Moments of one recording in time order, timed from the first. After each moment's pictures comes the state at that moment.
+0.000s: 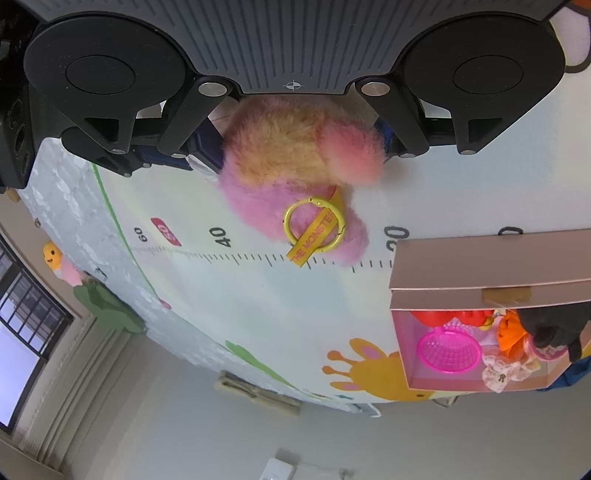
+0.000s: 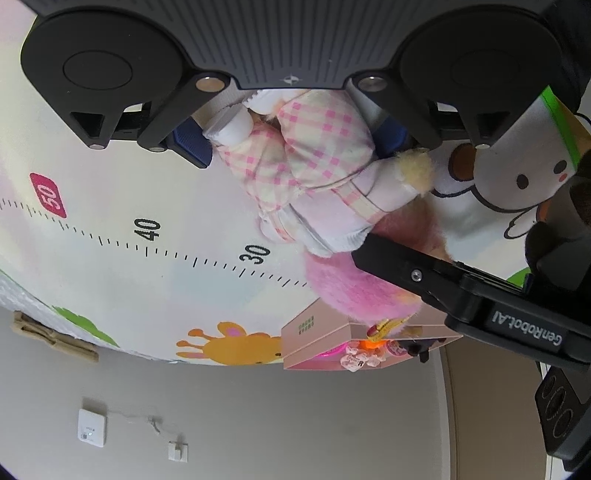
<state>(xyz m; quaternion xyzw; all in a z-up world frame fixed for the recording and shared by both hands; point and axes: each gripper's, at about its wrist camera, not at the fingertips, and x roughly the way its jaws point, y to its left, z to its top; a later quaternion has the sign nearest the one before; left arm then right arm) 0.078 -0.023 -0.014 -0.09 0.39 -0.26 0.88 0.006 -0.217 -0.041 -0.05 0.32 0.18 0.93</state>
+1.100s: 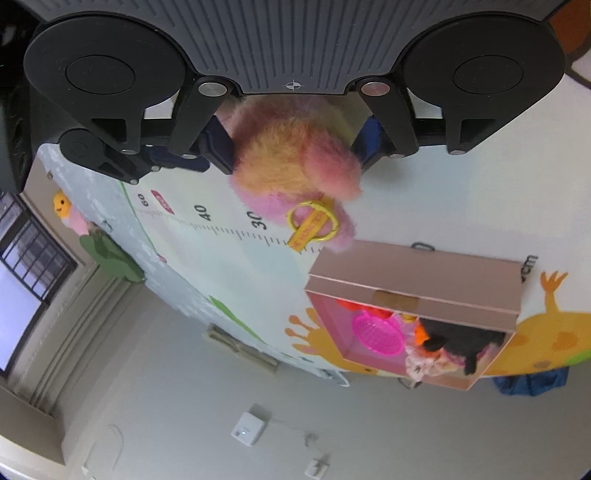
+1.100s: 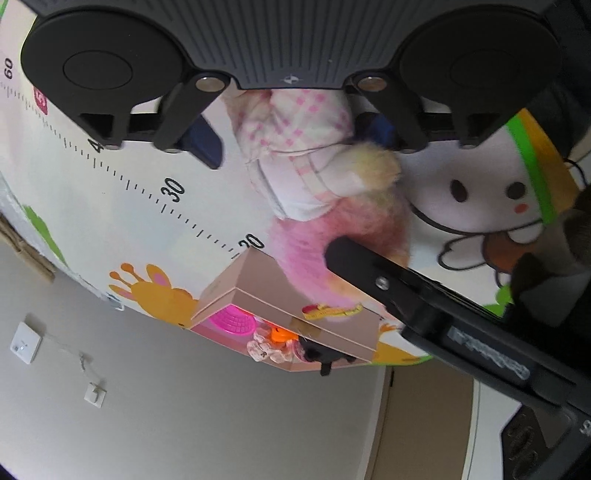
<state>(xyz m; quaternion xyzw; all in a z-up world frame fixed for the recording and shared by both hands) 0.039 0.060 -0.014 -0.16 0.35 -0.24 0.89 -0.001 -0.126 -0.024 -0.21 0.30 0.22 0.90</state>
